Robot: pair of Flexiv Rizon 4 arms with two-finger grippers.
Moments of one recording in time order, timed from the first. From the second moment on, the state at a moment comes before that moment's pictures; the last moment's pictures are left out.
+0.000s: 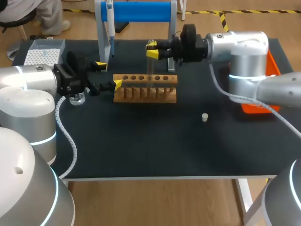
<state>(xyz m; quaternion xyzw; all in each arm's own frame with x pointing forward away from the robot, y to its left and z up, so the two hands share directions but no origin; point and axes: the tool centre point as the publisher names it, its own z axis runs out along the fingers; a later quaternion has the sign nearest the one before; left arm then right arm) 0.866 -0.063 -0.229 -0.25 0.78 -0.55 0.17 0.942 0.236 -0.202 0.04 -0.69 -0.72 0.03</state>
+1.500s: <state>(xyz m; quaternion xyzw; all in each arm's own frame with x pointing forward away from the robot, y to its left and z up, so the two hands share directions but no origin) 0.866 -0.063 -0.229 -0.25 0.78 -0.55 0.17 0.920 0.205 -0.171 -0.12 -0.70 -0.69 0.15</state>
